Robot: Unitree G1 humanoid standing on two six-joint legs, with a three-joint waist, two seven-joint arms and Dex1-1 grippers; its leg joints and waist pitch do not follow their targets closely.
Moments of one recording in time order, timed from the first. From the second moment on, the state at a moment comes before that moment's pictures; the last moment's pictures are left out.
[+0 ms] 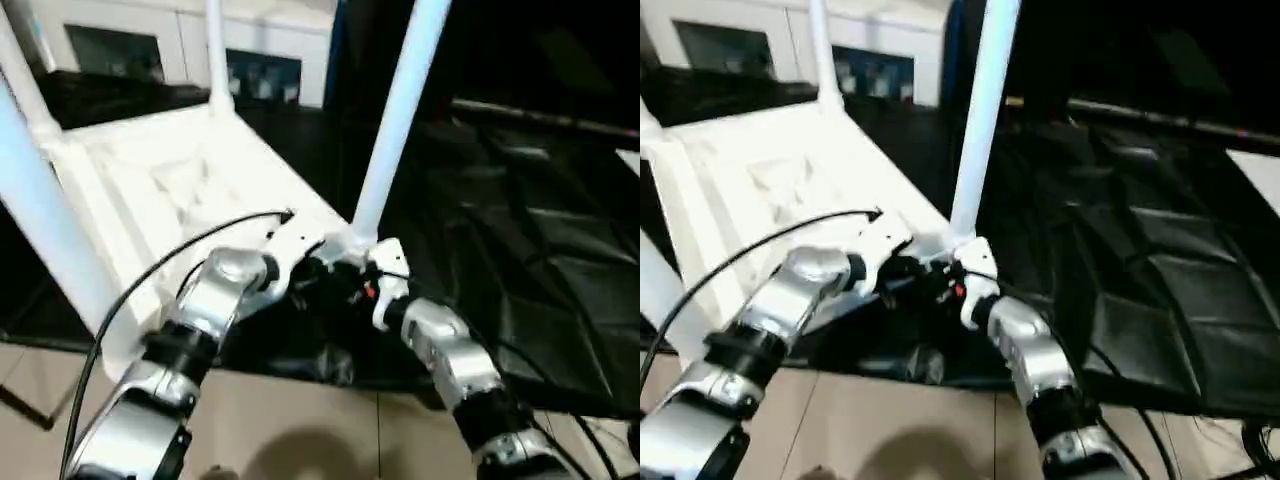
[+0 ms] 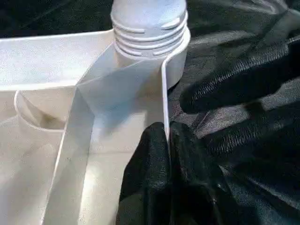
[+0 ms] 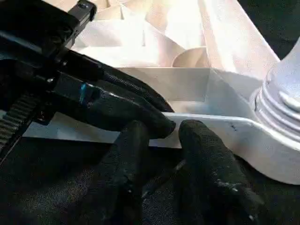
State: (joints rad) left arm -0.65 0.21 -0.26 0.57 0.11 0.33 -0.77; right arm -0.43 -0.05 0.12 0.59 0.13 0.04 0.62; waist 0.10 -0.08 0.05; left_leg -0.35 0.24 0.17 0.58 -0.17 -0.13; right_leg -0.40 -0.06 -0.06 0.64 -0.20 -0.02
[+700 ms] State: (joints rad) left arm -0.54 0.42 -0.27 0.42 0.02 0.22 -1.14; right arm -0.32 -0.40 0.09 0.30 0.26 0.20 1.01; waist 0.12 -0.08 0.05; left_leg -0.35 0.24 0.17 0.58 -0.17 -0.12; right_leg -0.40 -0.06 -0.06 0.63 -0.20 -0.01
